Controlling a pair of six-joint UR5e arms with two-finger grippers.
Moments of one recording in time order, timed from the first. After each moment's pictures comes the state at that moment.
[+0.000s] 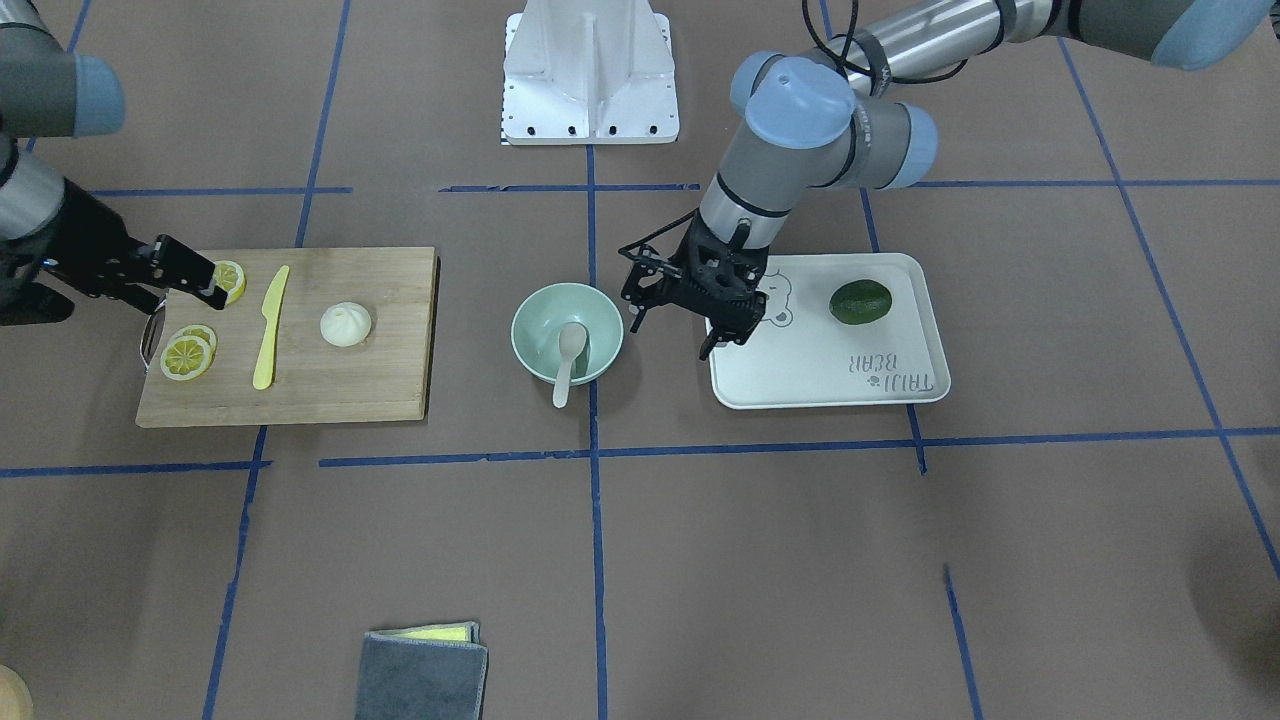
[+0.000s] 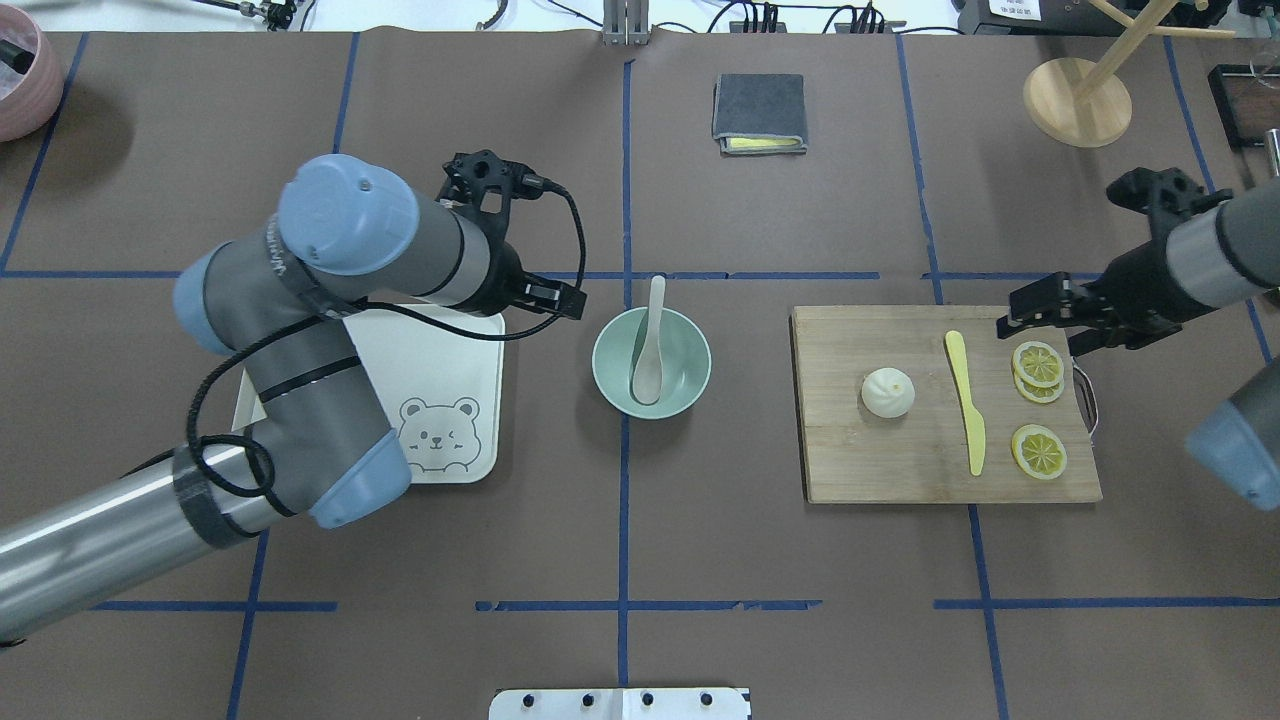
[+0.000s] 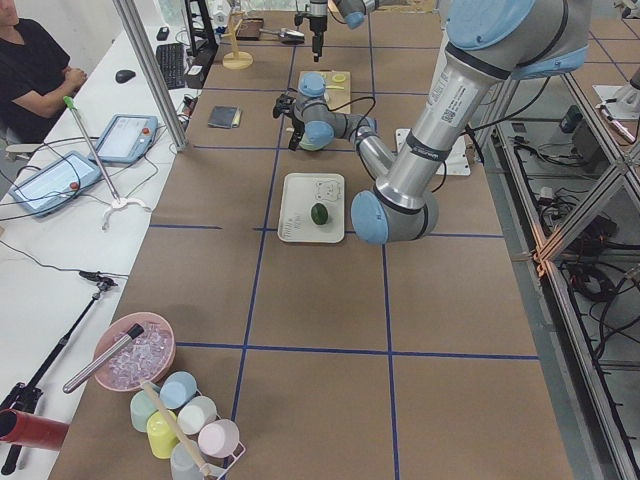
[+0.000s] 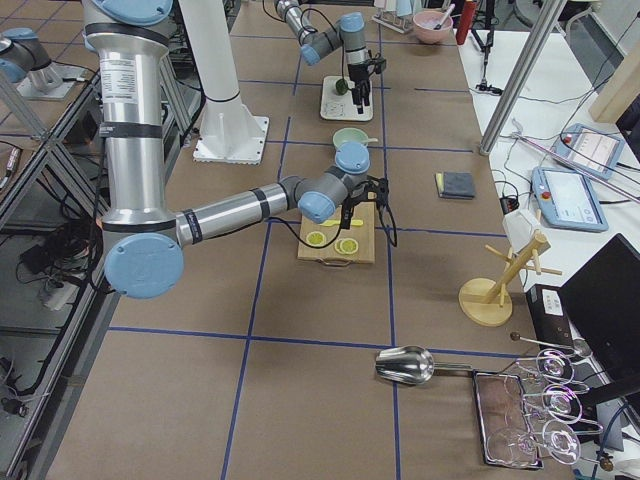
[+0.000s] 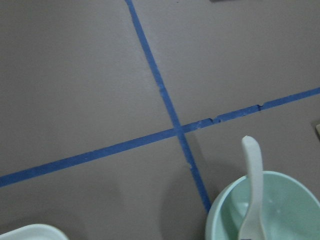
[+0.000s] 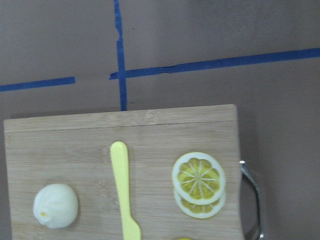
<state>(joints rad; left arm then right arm) -0.63 -2.15 -1.66 -1.99 -1.88 -0.90 0.91 -1.52 1.83 -1.05 2.26 1.15</state>
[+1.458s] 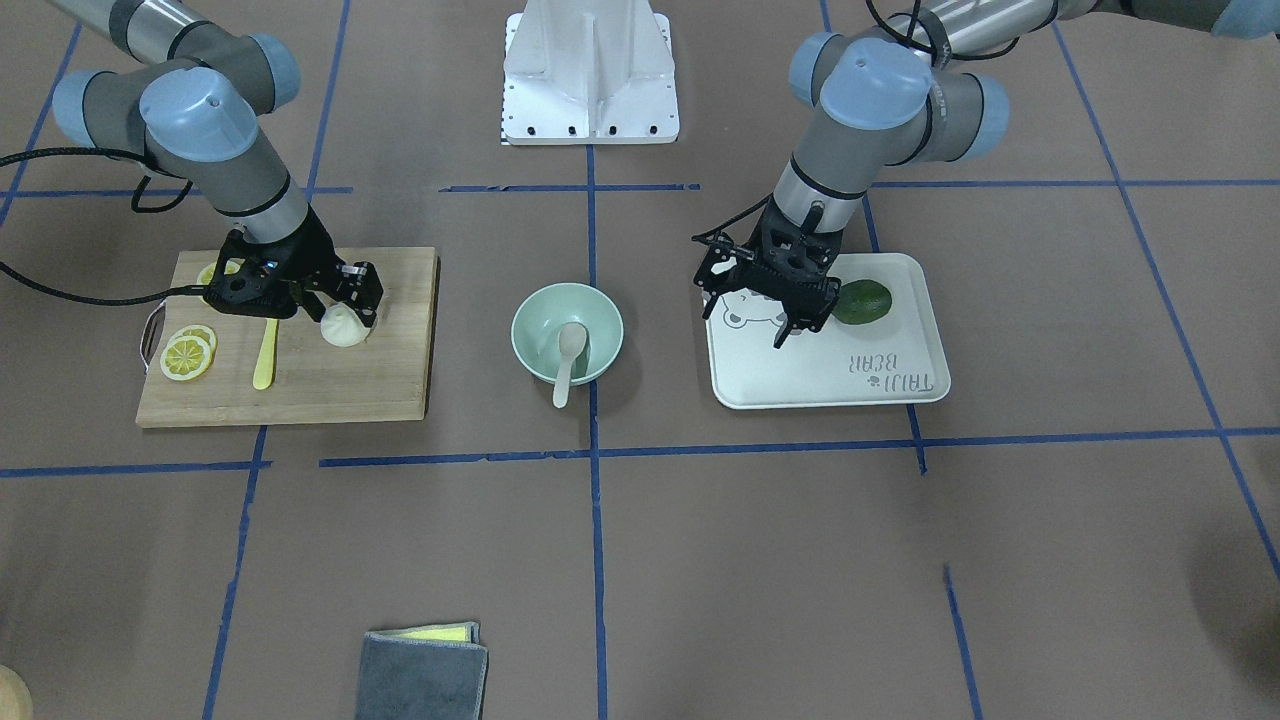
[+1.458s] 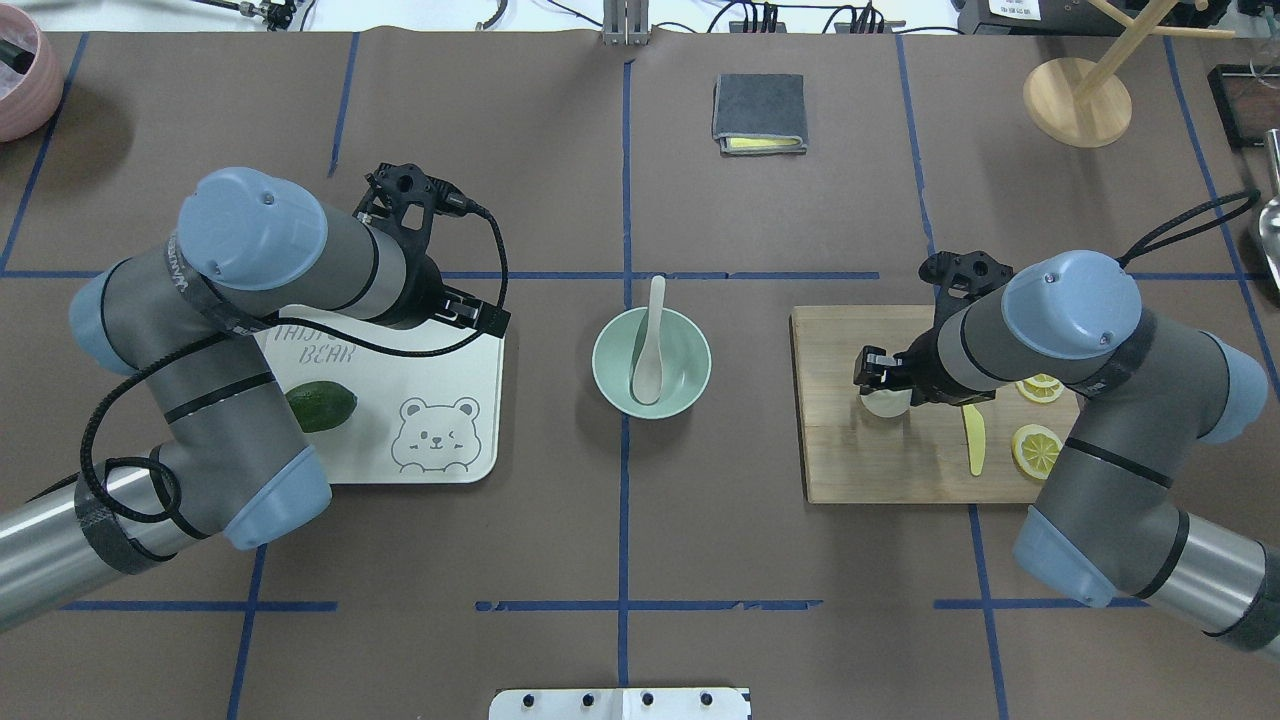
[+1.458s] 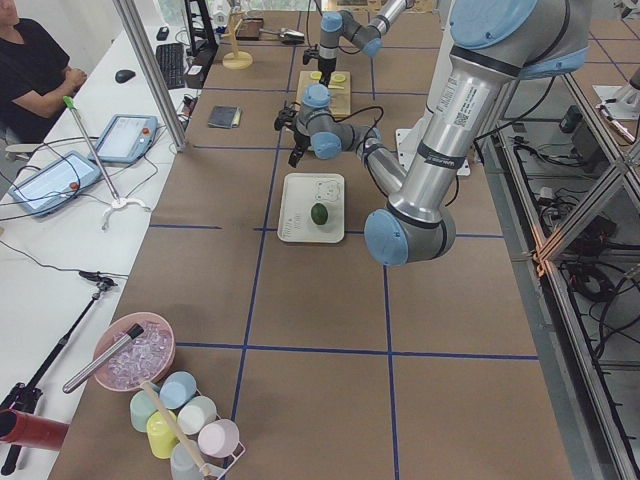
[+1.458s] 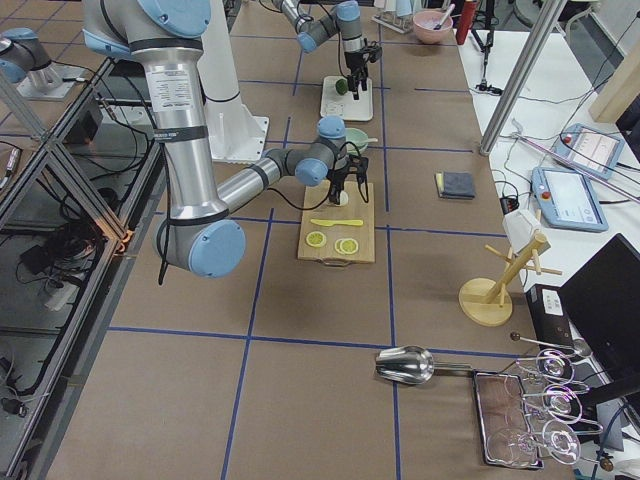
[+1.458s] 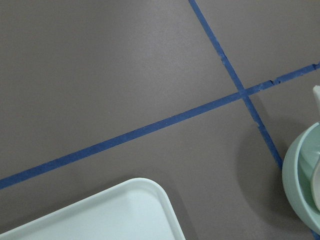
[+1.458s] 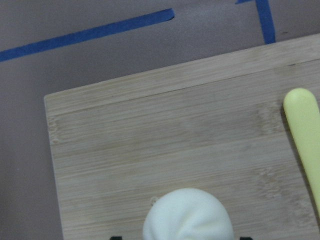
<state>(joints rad) -0.64 -2.05 -1.74 -1.95 -1.88 -0.83 0.63 -1.38 1.83 -1.21 1.92 1.35</state>
